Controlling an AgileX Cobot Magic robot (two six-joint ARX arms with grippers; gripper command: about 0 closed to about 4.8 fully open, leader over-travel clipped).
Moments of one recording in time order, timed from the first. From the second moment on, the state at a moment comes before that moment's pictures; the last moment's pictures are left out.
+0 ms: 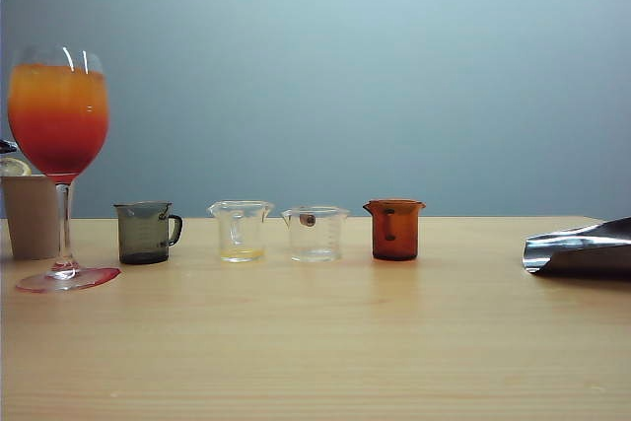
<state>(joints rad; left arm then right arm) 0.49 2.15 1.34 0.44 1.52 -0.40 0.61 0.83 0.77 -0.09 -0.20 -0.03</state>
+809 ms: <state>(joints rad) 0.49 2.15 1.34 0.42 1.53 -0.38 0.61 0.83 0.77 -0.09 -0.20 -0.03</state>
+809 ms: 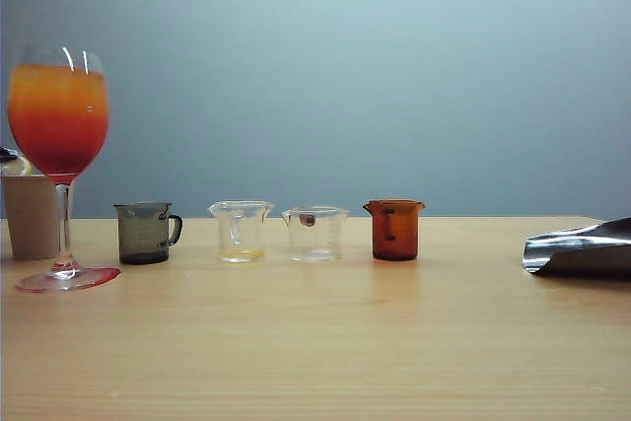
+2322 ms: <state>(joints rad) 0.39 1.73 1.35 0.42 1.59 -0.31 0.61 0.83 0.77 -0.06 -0.20 -0.03</state>
